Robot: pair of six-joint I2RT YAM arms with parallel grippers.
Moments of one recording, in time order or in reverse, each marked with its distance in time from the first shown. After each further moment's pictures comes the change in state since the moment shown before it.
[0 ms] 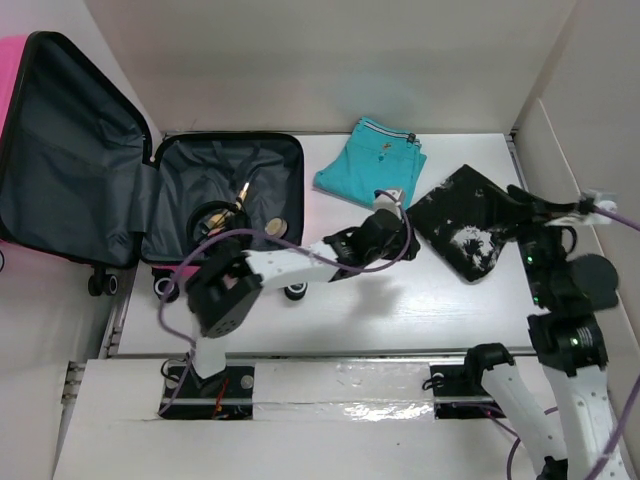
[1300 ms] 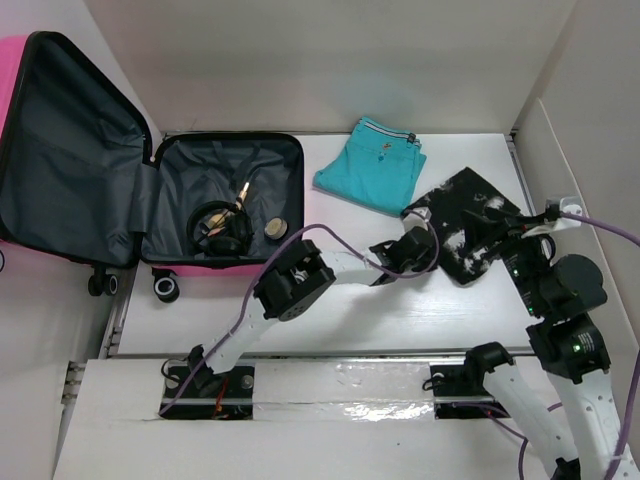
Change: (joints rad) left arm -0.027 0.635 0.455 0.107 0.019 -0.174; right arm 0.118 -0.076 0.018 -0.199 -0.011 -0.082
